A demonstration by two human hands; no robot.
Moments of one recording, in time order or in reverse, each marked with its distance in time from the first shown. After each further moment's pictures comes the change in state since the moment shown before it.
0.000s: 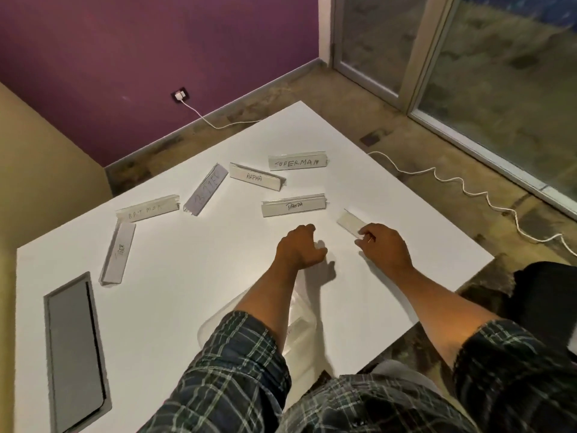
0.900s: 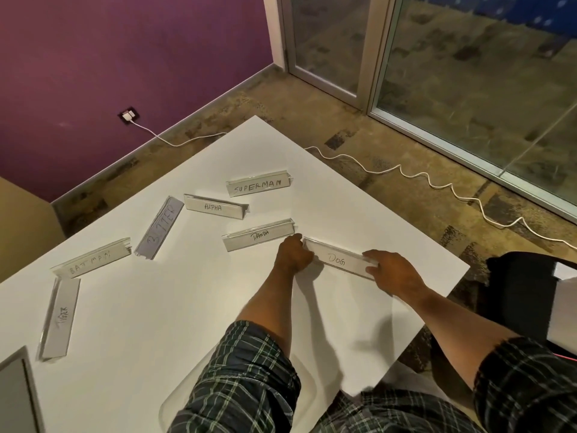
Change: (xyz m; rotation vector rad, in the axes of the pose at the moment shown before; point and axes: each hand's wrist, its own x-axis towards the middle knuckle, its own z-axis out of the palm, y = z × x) left_hand 0.113 0.042 0.023 -0.273 -0.021 -0.085; right_hand 0.042 0.086 -0.034 -0.294 -0.199 0.128
